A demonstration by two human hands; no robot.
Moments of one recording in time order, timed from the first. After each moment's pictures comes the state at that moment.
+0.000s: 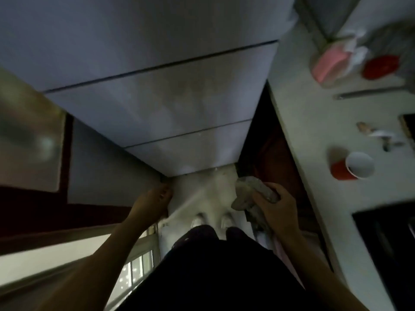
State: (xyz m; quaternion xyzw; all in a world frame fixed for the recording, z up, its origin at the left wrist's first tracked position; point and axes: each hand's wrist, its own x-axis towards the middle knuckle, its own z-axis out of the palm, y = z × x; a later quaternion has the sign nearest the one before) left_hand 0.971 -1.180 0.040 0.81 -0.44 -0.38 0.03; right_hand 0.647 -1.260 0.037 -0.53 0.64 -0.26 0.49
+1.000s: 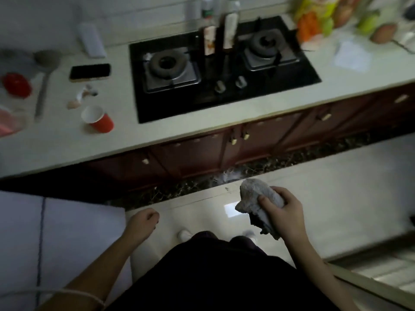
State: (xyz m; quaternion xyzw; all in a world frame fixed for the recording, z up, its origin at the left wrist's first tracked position) left_hand 0.799 -1.200 -0.011 0.37 -0.79 -0.41 -0.26; right_hand 0.691 -0.831 0.052 0.13 0.83 -0.53 0.10
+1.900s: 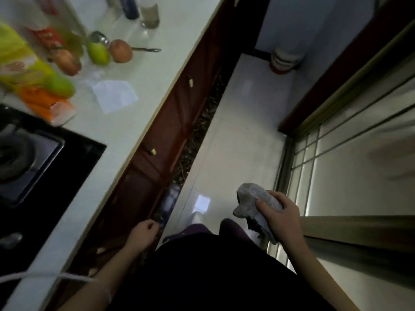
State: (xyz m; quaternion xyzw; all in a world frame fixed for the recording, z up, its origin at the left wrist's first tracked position) left_hand 0.386 -0.803 -0.056 -0.03 -0.86 -0.21 -0.46; right_hand 0.603 -0.488 0.052 0.49 0.68 -0.53 -0.12
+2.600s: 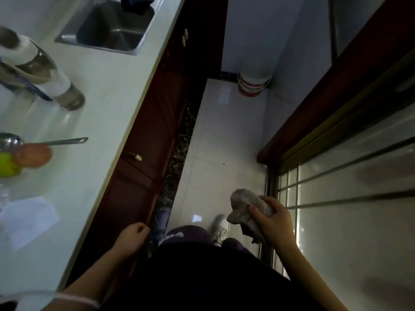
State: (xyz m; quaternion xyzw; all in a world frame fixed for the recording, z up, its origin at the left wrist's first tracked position) left_hand 0.170 -0.456 -0.047 -0.11 -0.87 -0.16 -0.45; right_hand 0.443 -0.166 0.047 0.53 0.67 -0.51 -0.12
